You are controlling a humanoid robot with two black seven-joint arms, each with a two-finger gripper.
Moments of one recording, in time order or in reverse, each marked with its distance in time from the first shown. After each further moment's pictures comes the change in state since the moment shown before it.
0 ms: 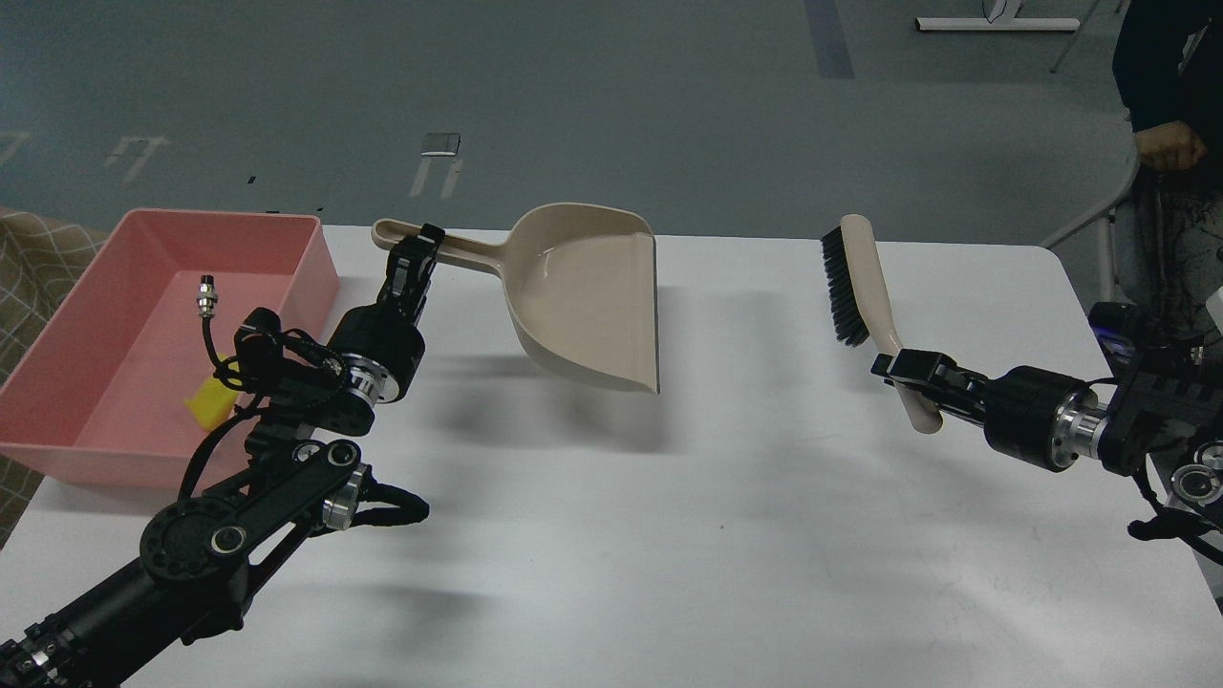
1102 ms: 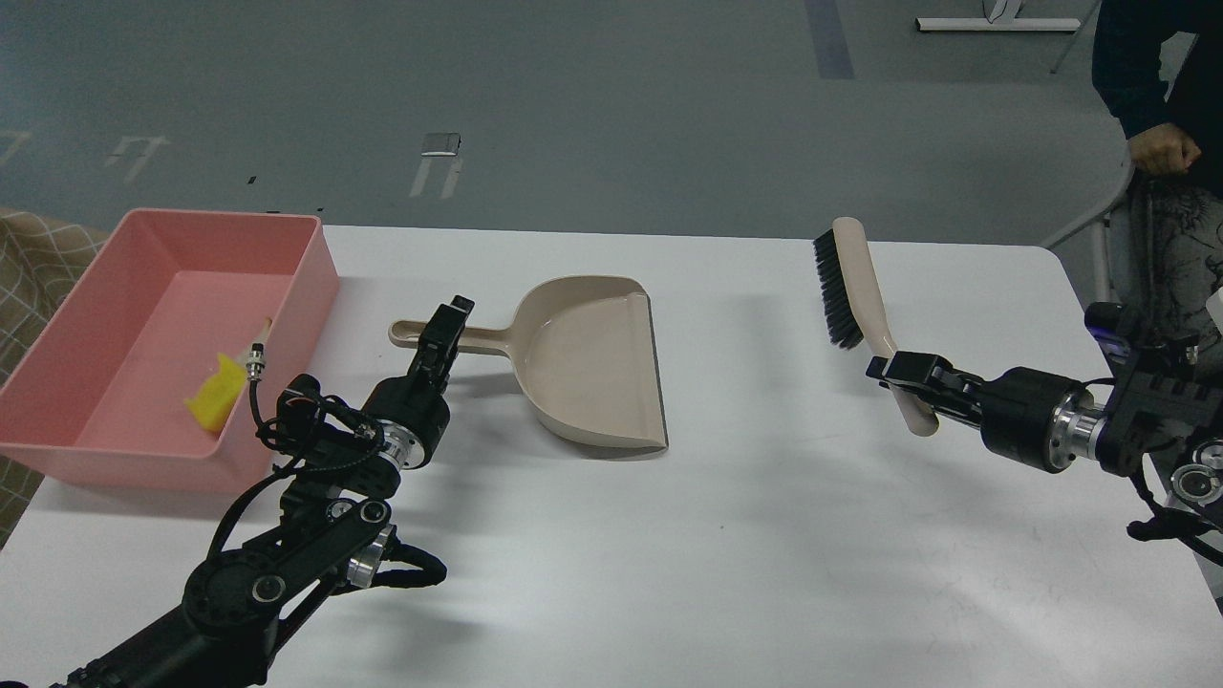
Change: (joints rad) left arm 0.069 -0.080 0.008 0.094 0.036 -0.098 -0.008; right arm 0.008 -0.003 -0.003 0.004 0.002 0.030 0.001
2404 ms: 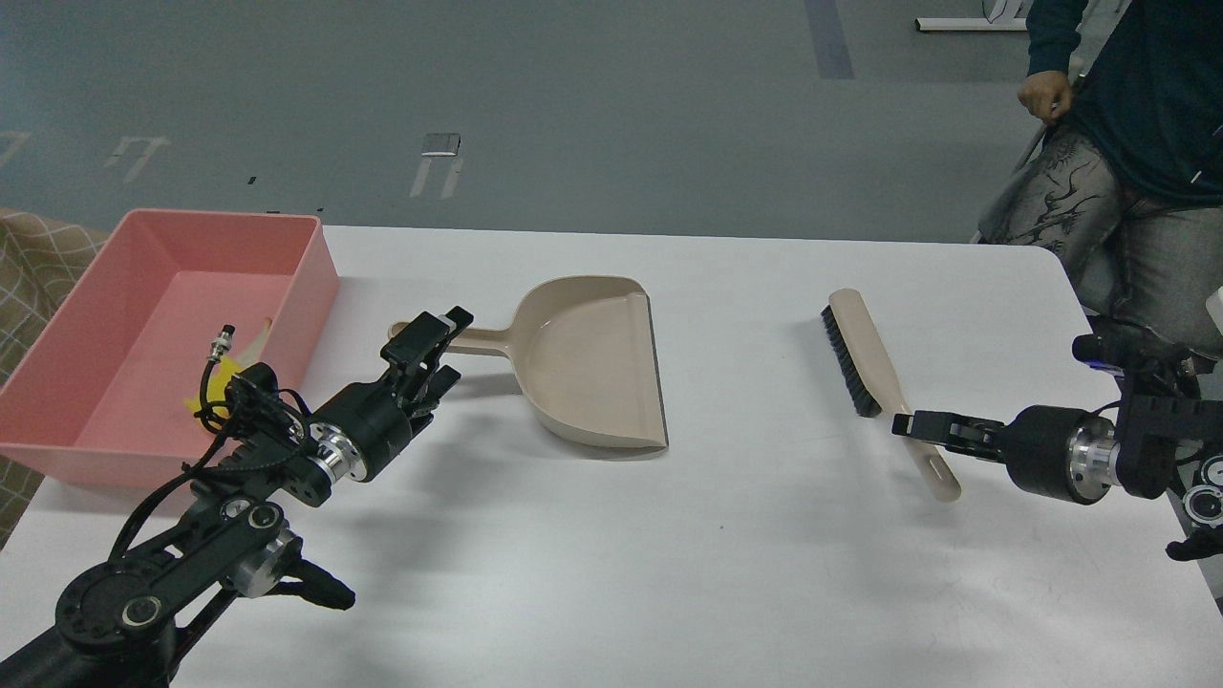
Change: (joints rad) left arm 0.093 0.195 -0.120 -0.177 -0.071 -0.378 -0.031; right arm 0.003 -0.028 -0.036 -0.032 -0.195 0.108 -0.050
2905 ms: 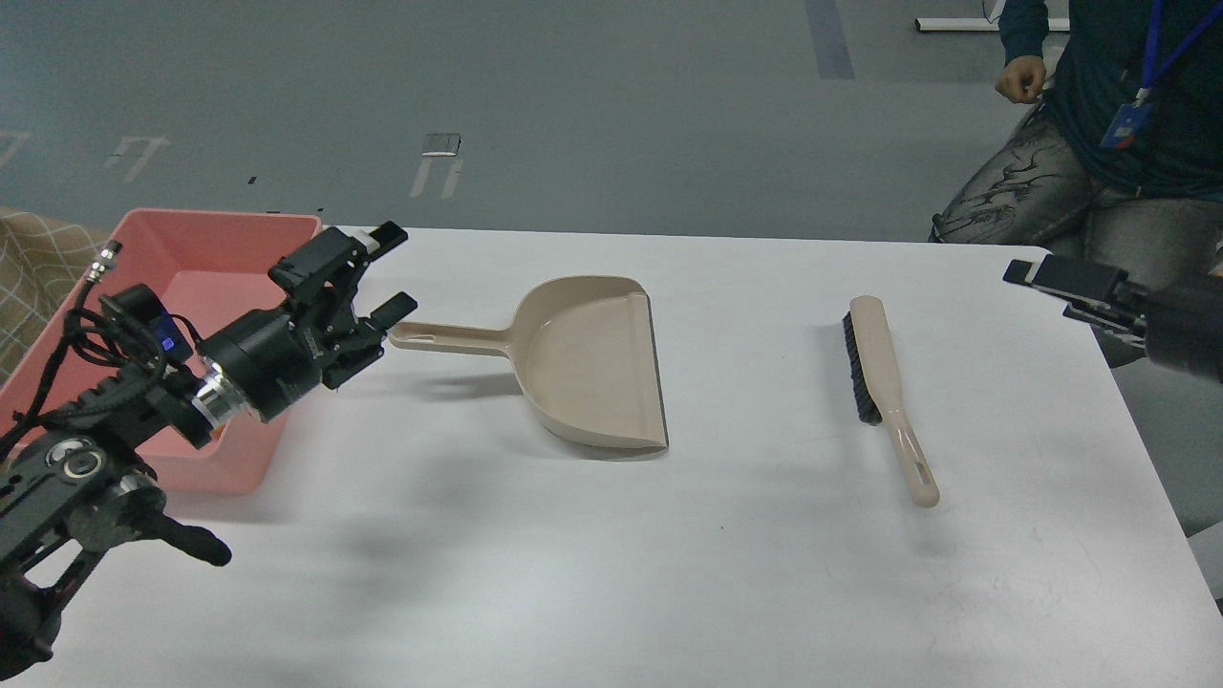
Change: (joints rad) left arm 0.065 0.184 -0.291 -0.198 -0.181 -0.294 0.002; right arm 0.056 -0.179 0.245 0.009 0.175 0.020 0.008
